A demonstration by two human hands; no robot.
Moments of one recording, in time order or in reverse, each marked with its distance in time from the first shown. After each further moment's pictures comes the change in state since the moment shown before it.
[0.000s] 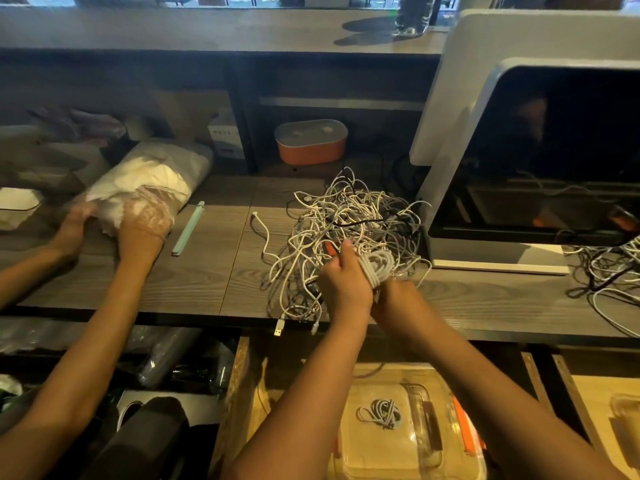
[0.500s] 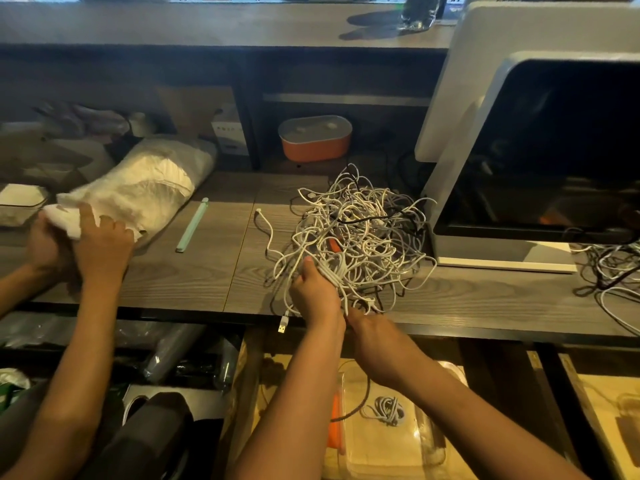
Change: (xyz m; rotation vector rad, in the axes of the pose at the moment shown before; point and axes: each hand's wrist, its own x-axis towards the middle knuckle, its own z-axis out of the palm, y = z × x) left_hand 0.027 -0.025 -0.021 -0.313 0.233 -0.319; right_hand -0.024 -0.010 0.043 -0.089 -0.115 -0.159
